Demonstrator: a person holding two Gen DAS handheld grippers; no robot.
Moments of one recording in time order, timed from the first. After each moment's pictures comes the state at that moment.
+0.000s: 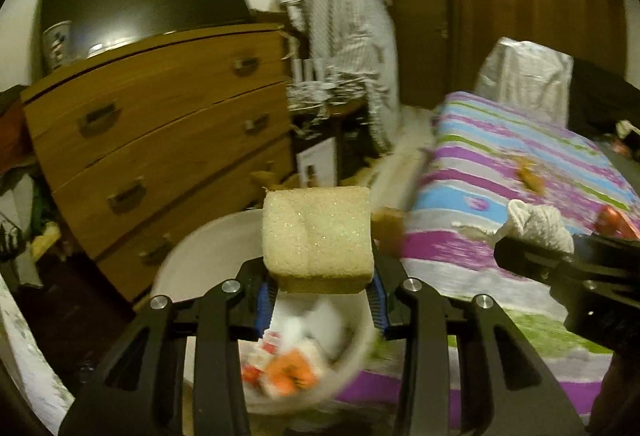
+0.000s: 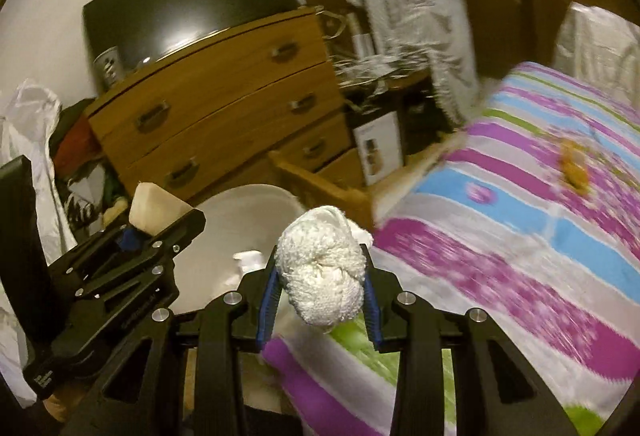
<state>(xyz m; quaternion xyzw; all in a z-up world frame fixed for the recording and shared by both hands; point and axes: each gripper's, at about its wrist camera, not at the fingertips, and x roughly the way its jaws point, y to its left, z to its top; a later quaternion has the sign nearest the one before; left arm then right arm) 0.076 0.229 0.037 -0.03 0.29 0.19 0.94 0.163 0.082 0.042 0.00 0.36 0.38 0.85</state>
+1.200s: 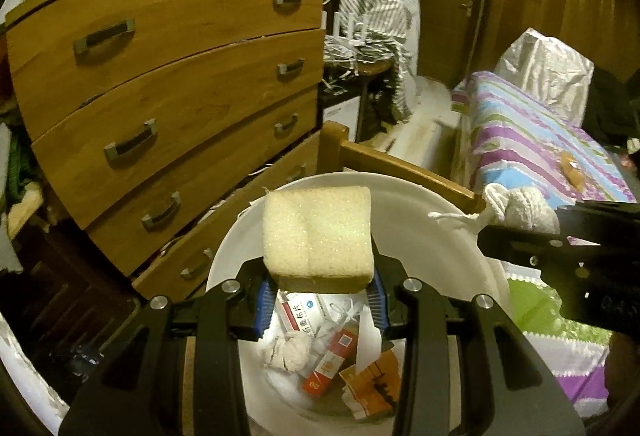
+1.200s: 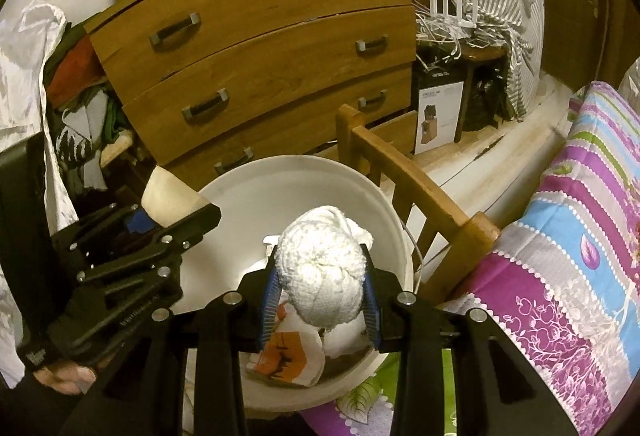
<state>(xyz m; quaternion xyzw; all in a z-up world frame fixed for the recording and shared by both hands) 0.092 0.350 -0.009 -0.09 0.35 0.16 0.92 0.206 0.240 0.000 -0.11 0.42 0.42 0.80</state>
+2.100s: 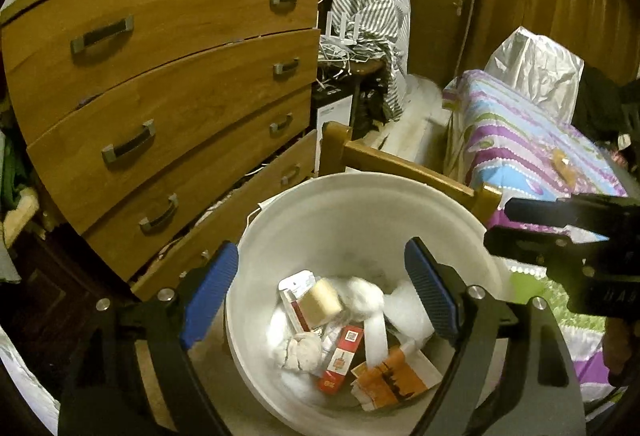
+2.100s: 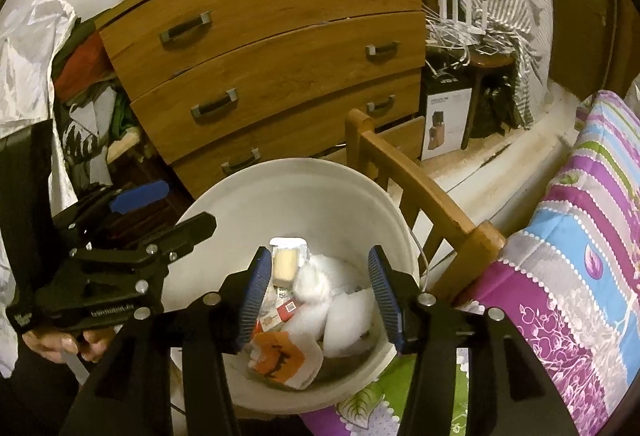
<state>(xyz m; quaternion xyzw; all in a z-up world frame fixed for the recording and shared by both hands) 0.084 0.367 -0.009 -0.09 0.35 0.15 0.92 0.200 0.240 0.004 -0.11 0.41 0.42 0.80</state>
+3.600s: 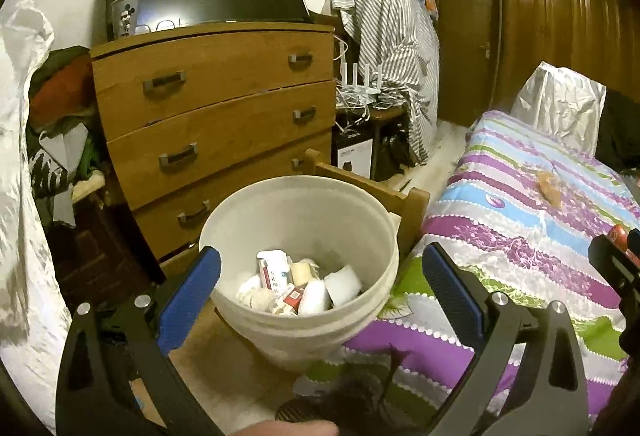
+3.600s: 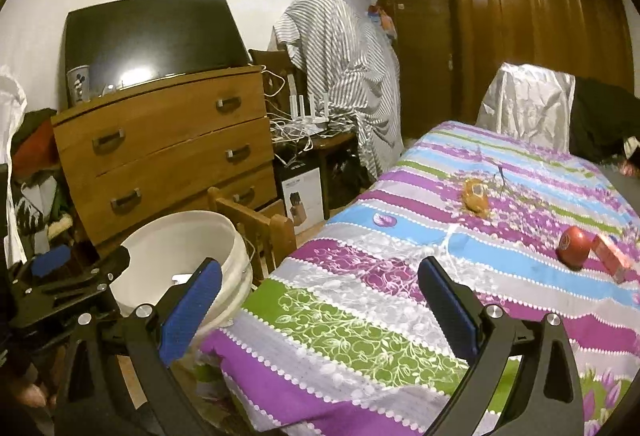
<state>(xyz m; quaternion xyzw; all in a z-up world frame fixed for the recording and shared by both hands) 0.005 0.197 0.031 -0.07 0.26 0.26 0.93 0.066 -0.014 0.042 -0.01 0.24 0.23 0.94</state>
